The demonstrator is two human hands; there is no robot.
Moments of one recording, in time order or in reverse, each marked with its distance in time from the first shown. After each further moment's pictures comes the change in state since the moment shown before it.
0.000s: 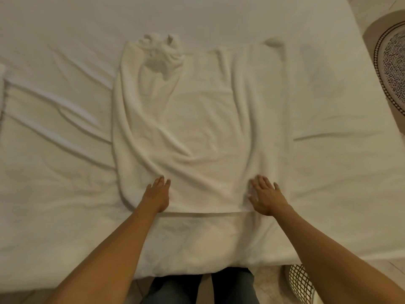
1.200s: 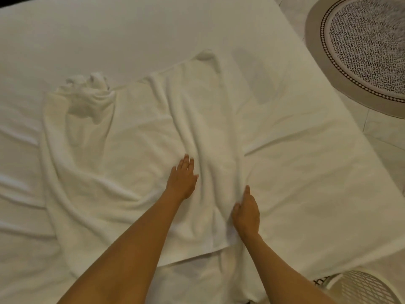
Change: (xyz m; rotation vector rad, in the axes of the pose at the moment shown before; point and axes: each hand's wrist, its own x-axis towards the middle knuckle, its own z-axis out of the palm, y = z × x) left_hand 0.109 0.226 -0.123 0.061 0.271 0.265; right_hand 0.031 0.054 0.005 0.889 0.546 0.463
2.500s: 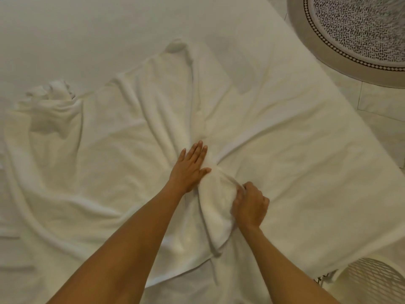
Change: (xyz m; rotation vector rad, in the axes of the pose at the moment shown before) left_hand 0.066 0.045 0.007 0.241 0.090 0.328; right_hand 0.044 0.016 -0.010 -0.106 0.326 0.031
